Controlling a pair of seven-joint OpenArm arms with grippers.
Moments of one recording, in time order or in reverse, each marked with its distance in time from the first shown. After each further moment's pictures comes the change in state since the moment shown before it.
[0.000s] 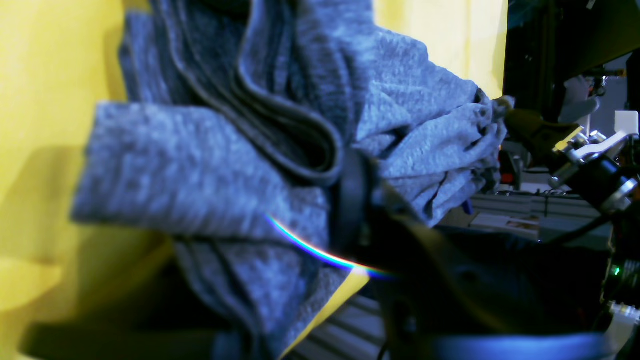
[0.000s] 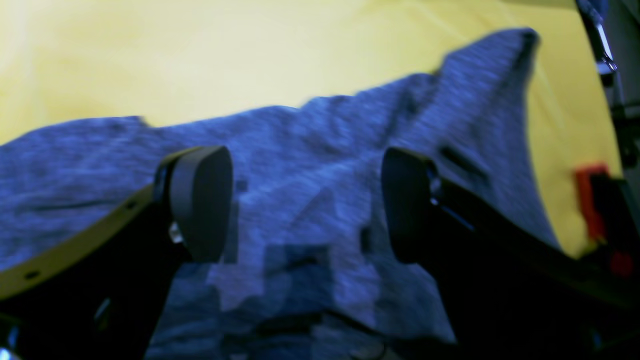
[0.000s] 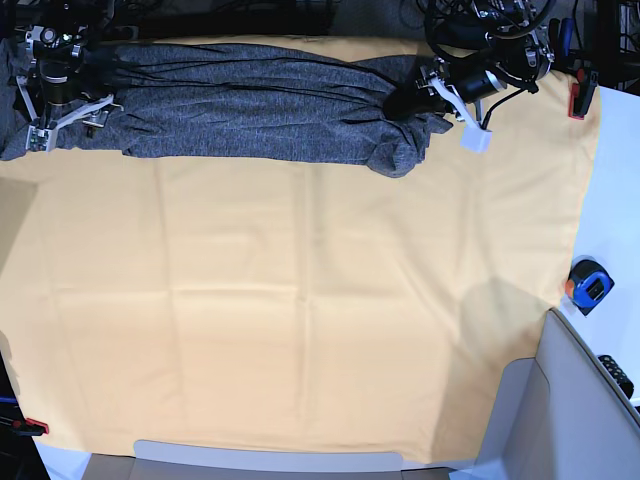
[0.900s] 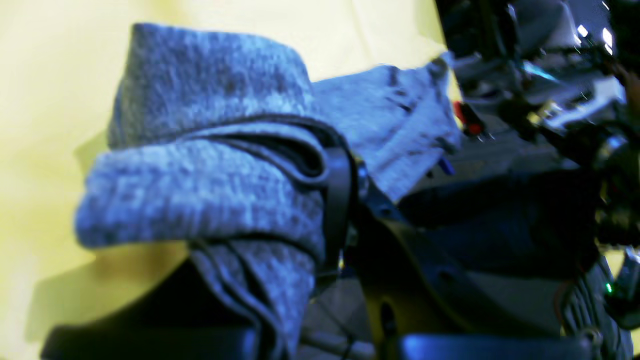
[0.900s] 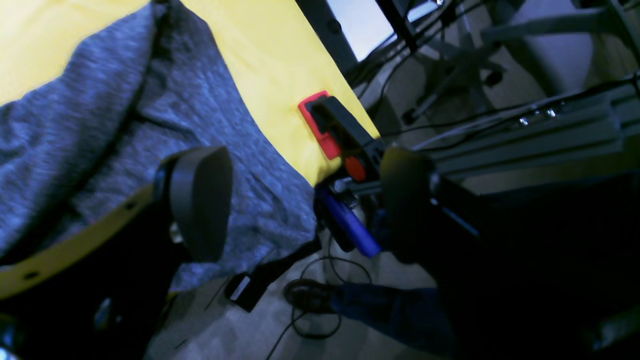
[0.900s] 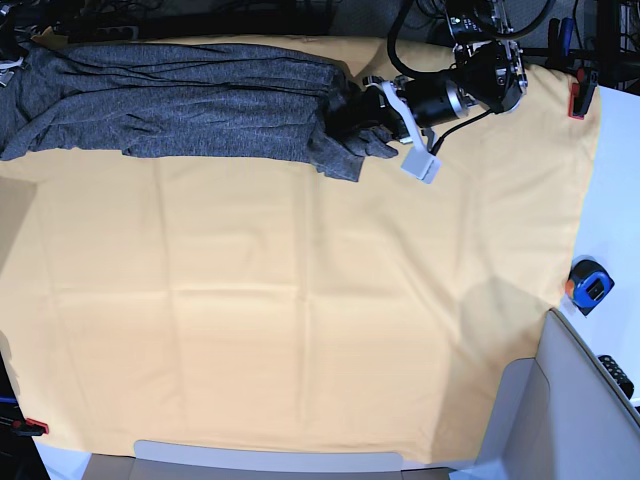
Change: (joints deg) left arm -1.7 2.4 15.6 13.7 0.3 -0.2 1.2; right arm -2.2 7.9 23.3 -1.6 6.3 0.2 0.0
